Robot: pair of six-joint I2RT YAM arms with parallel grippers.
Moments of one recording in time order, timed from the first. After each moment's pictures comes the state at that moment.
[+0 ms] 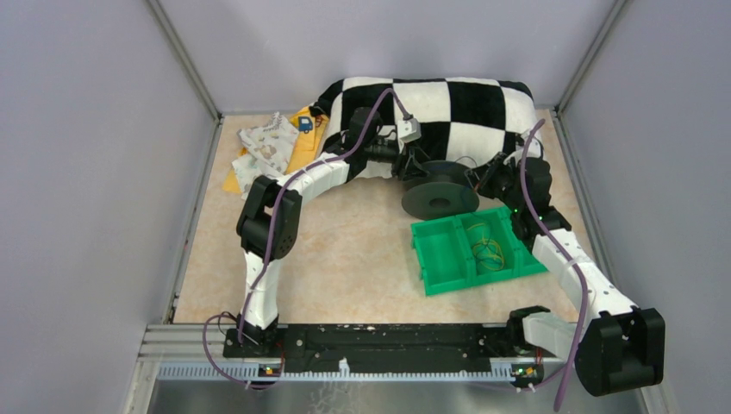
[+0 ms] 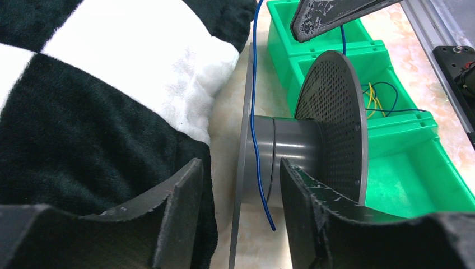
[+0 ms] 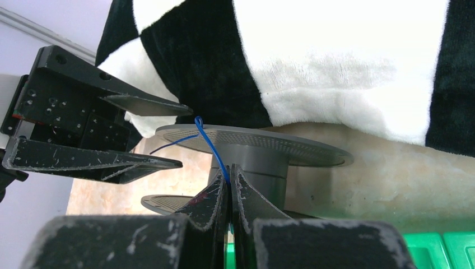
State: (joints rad) left arm -0.55 2.08 1.62 0.16 1.01 0.26; right arm 0.17 1.07 0.73 0.04 -0.16 0.59
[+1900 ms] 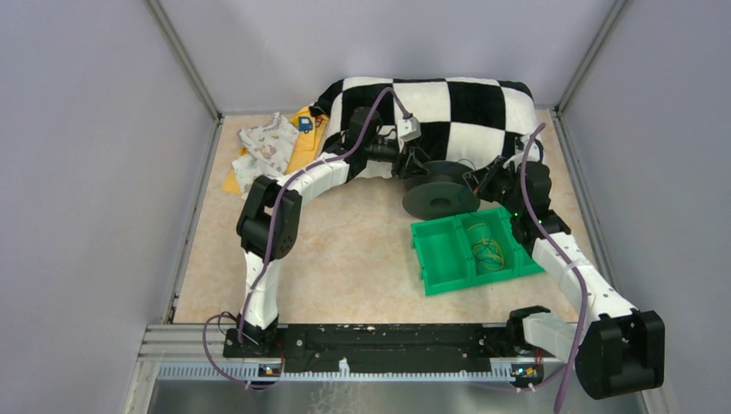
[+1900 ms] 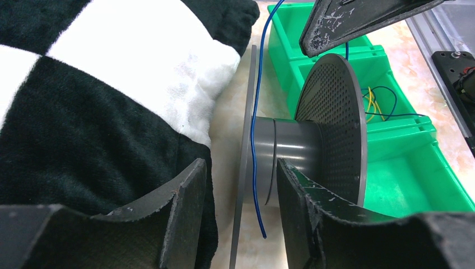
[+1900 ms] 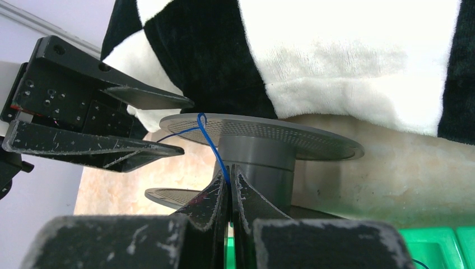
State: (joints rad) left arm -0.55 2.08 1.62 0.17 1.01 0.23; right arm 0.17 1.05 0.69 0.07 -0.18 0.61
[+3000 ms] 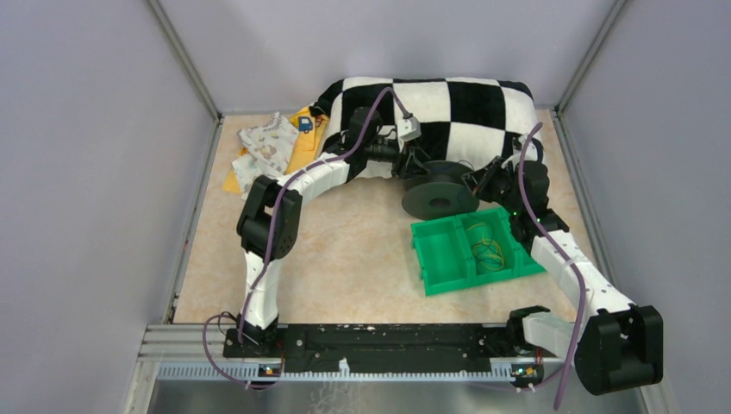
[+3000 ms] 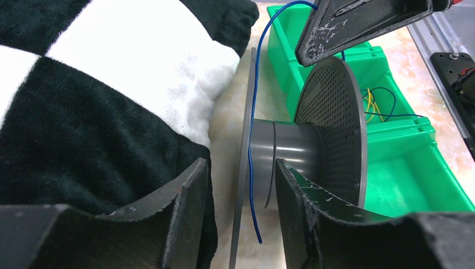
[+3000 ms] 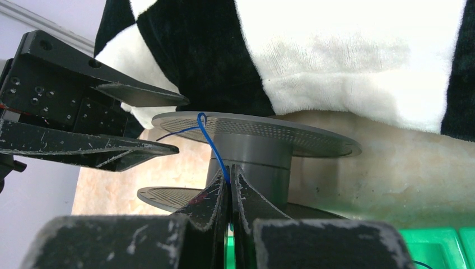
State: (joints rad) left arm -0.55 2.09 1.62 0.18 1.01 0.23; right arm 0.17 1.07 0.70 0.07 -0.19 0.61
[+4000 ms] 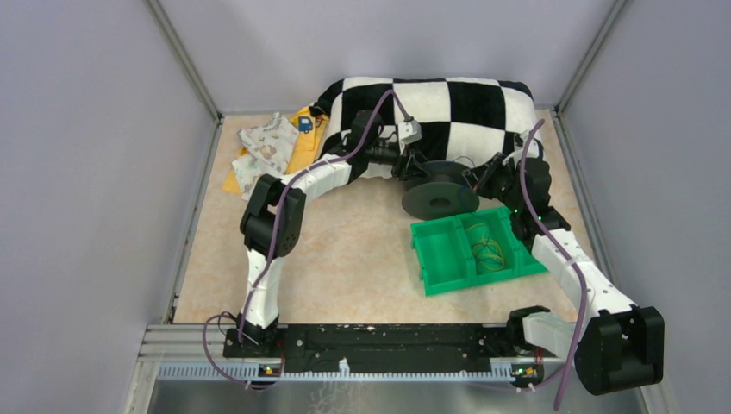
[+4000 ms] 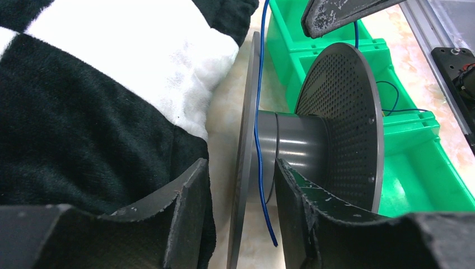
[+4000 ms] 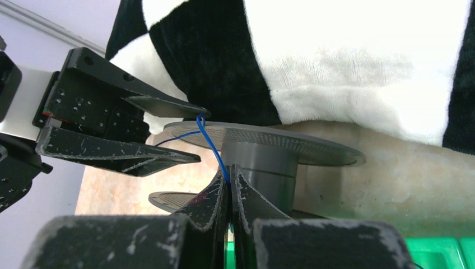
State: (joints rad) left arm -0.55 2.11 1.62 0.18 1.02 0.23; right arm 0.17 1.07 0.72 0.07 -0.19 0.61
